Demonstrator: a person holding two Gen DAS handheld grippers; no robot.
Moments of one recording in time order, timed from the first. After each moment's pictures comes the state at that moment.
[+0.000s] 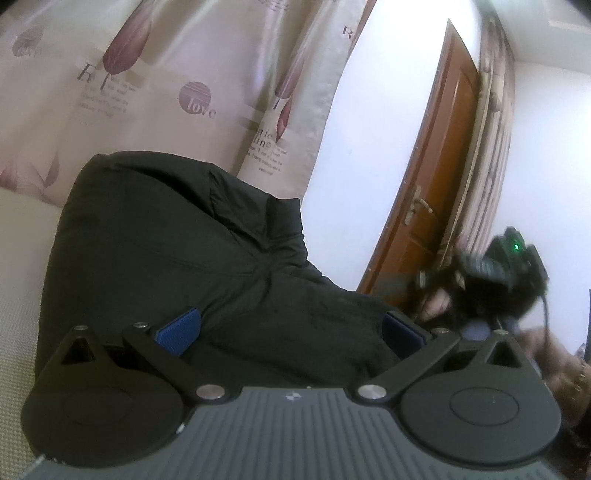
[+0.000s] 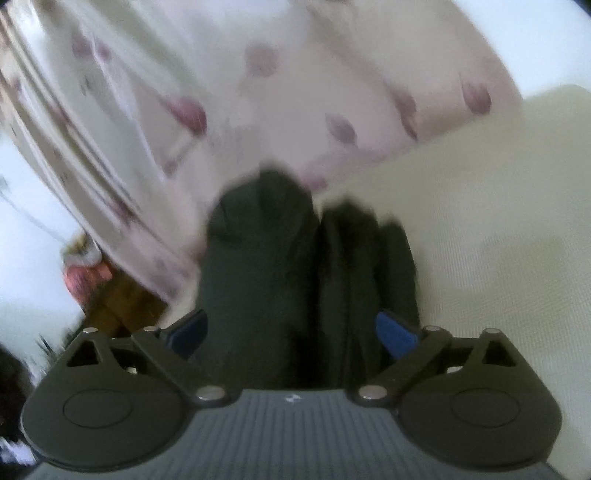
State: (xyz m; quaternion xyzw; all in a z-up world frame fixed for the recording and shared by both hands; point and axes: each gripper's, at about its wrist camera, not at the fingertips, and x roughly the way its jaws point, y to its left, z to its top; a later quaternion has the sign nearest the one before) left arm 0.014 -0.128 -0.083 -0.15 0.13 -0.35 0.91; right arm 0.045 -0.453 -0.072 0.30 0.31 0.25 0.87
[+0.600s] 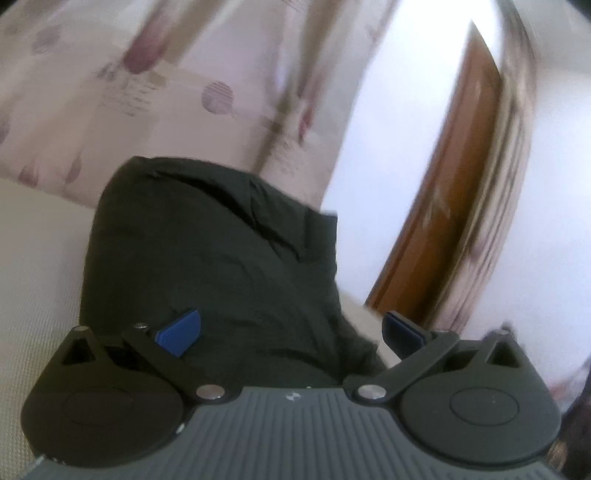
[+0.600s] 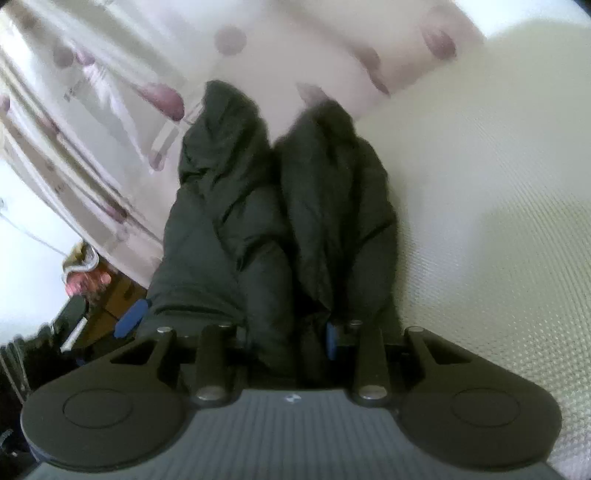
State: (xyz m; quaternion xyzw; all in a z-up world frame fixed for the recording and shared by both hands) left arm 0.015 -0.124 -0.071 -0.13 0.16 -0.33 0.92; right arm 0.029 -0.452 -0.162 0.37 0.29 0.26 0.85
